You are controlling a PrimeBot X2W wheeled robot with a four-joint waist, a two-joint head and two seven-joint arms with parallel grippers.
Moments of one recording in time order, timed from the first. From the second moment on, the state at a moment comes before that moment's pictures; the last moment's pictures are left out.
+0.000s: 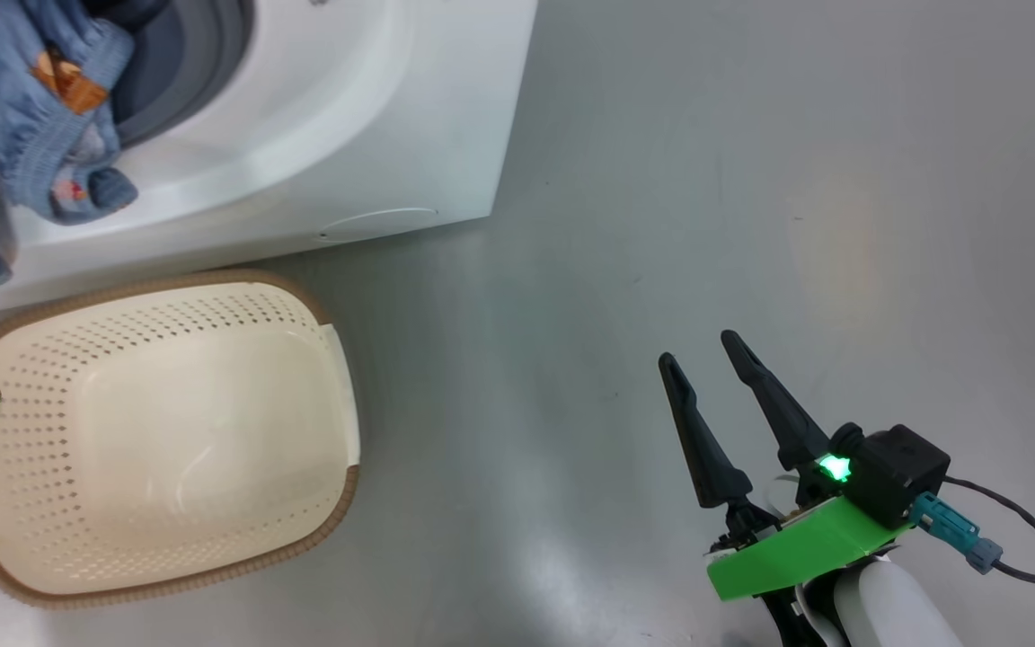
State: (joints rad) left arm -0.65 0.67 -0.46 0.45 -0.97 -0.13 -0.24; right arm -0.20 -0.05 0.24 0.07 0.33 0.13 -0.26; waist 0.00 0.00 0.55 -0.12
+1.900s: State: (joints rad) left arm 0.07 0.29 0.13 0.03 -0.59 -0.13 -0.26; right arm -0.16 -0.05 0.21 0.10 0.32 0.13 -0.26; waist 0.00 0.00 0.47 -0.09
